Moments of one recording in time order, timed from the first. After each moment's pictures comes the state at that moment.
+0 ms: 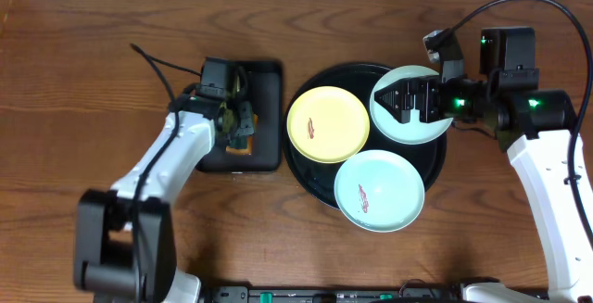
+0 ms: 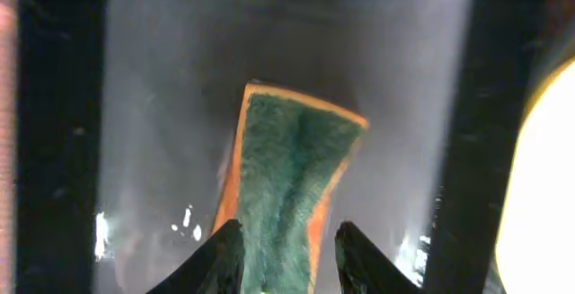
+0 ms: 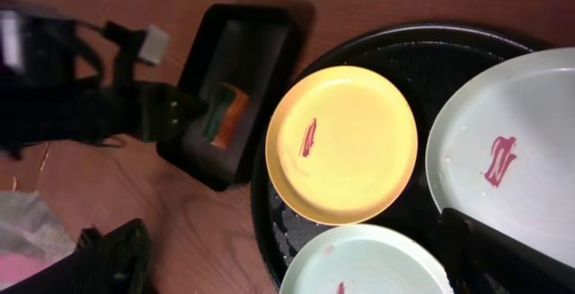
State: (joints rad) left arm -0.20 1.69 1.06 -0.59 0.01 -0.34; right arm 0.10 1.41 1.33 -0.86 -0.64 0.08
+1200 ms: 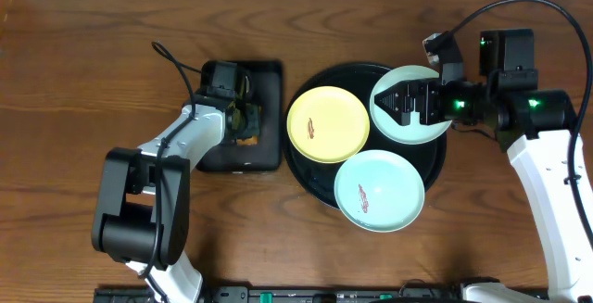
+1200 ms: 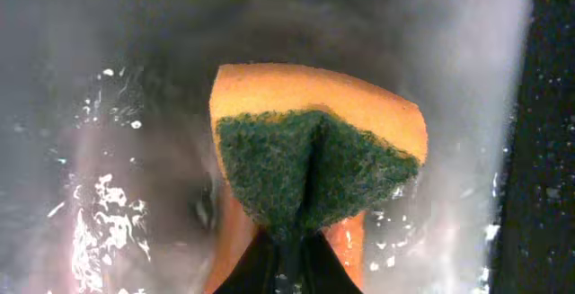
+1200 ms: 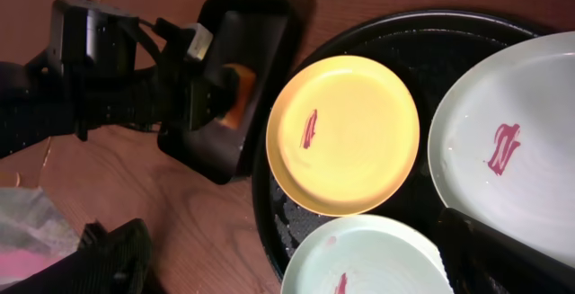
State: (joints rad) left arm -0.20 1.85 1.06 -0.46 0.06 -0.27; right arm 0.10 1.41 1.33 -0.89 -0.64 0.08
